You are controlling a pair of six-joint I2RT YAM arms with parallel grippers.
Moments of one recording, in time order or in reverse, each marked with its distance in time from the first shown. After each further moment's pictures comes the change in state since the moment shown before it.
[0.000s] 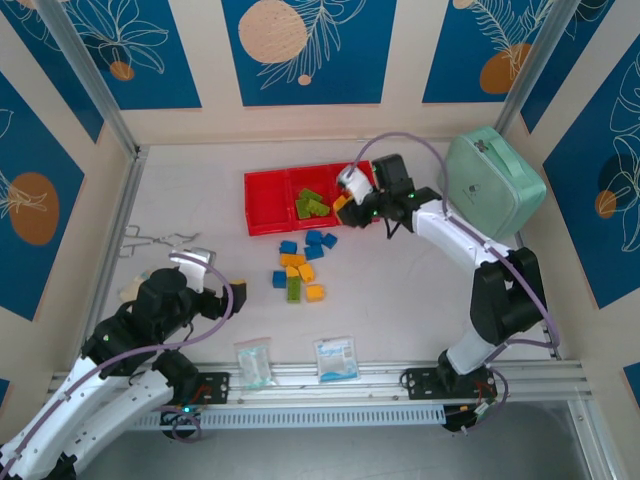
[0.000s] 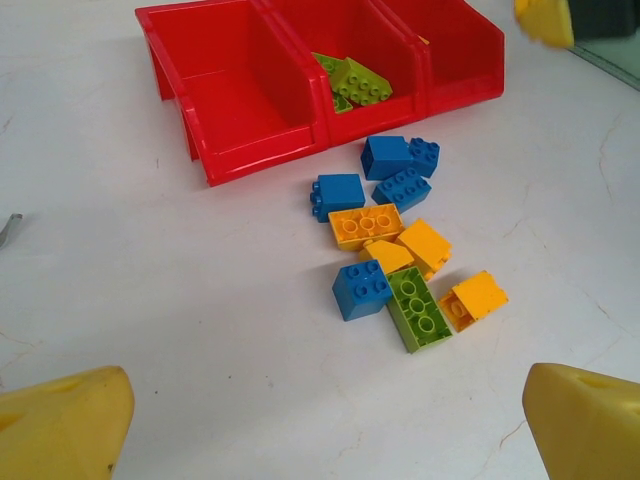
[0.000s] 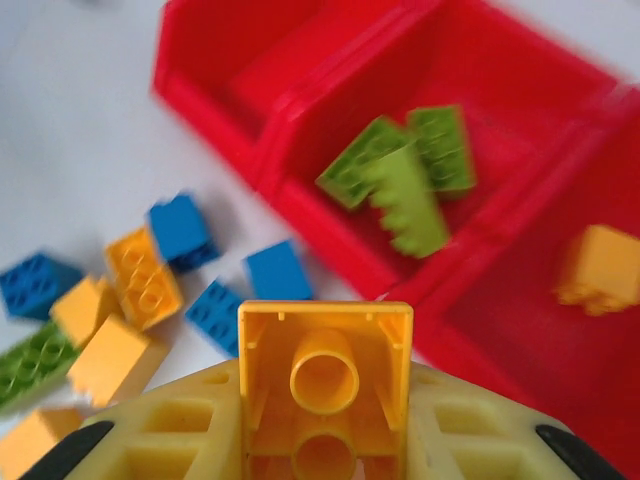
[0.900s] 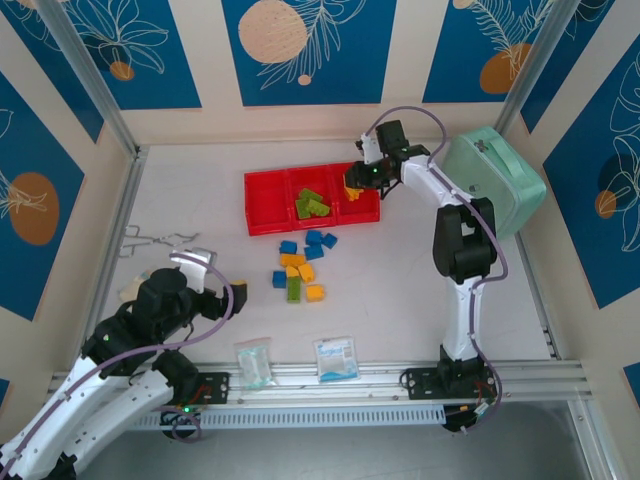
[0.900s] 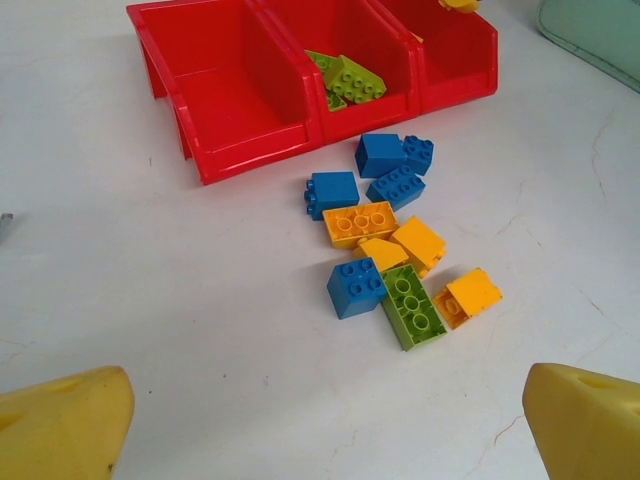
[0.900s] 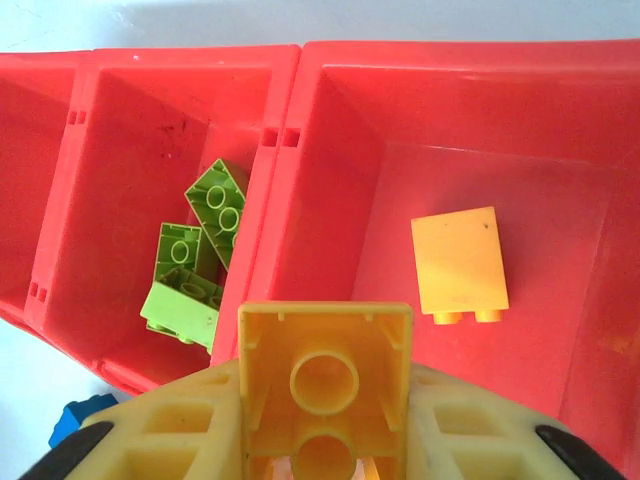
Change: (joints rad) left arm 0.000 0.001 0.000 0.000 0.014 0.000; right arm -0.135 0.511 0.548 -0.241 -0.036 0.416
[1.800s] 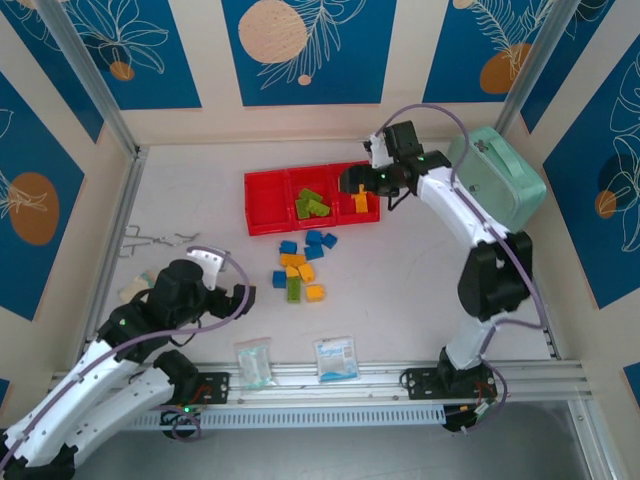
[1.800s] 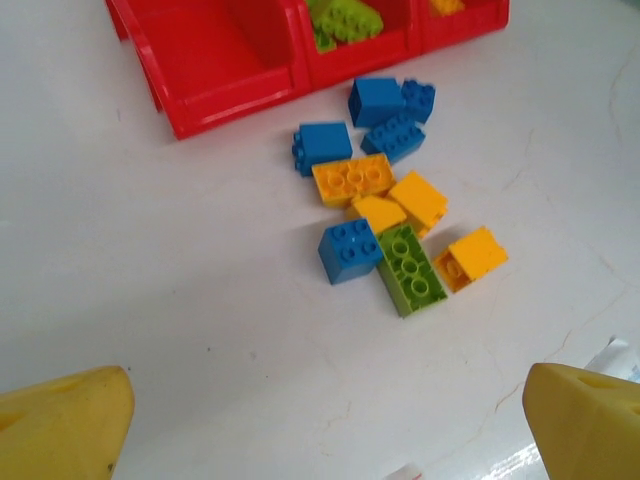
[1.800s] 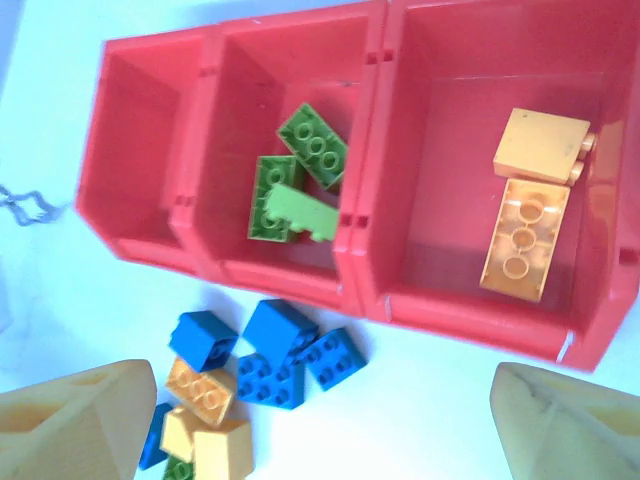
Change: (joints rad) left arm 0.000 0.133 0.000 -0.004 0.047 0.002; right arm 0.071 -0.405 -0.250 -0.076 0.082 0.118
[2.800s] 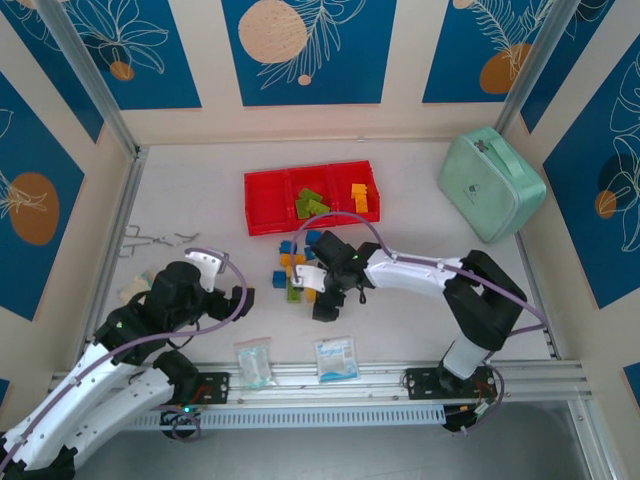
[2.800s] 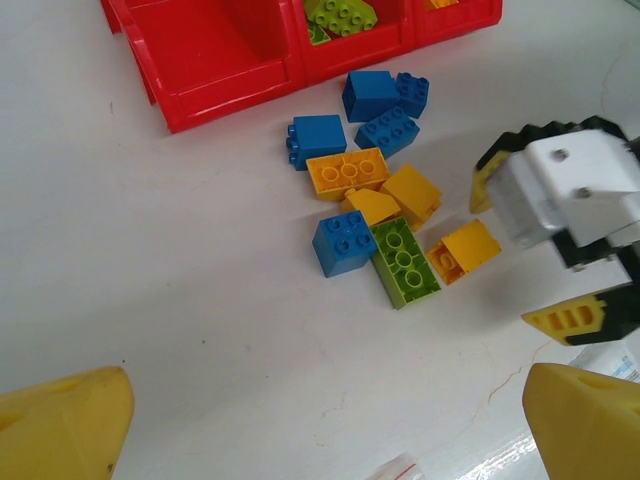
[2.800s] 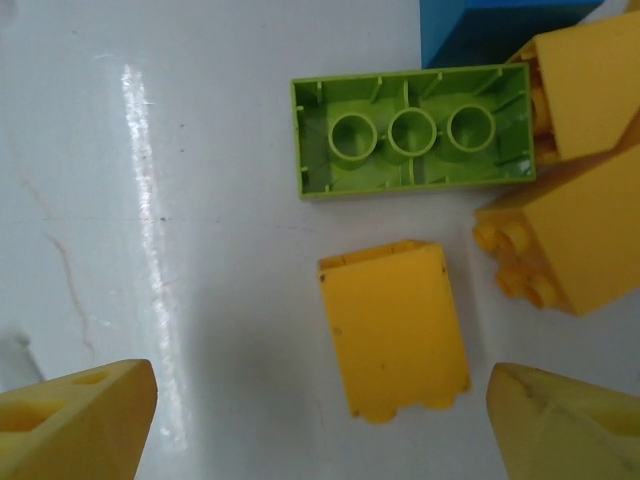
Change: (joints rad) left arm 0.000 -0.039 0.000 -0.016 0.010 -0.004; right arm 0.557 -0.060 -0.560 0.221 0.151 -0.821
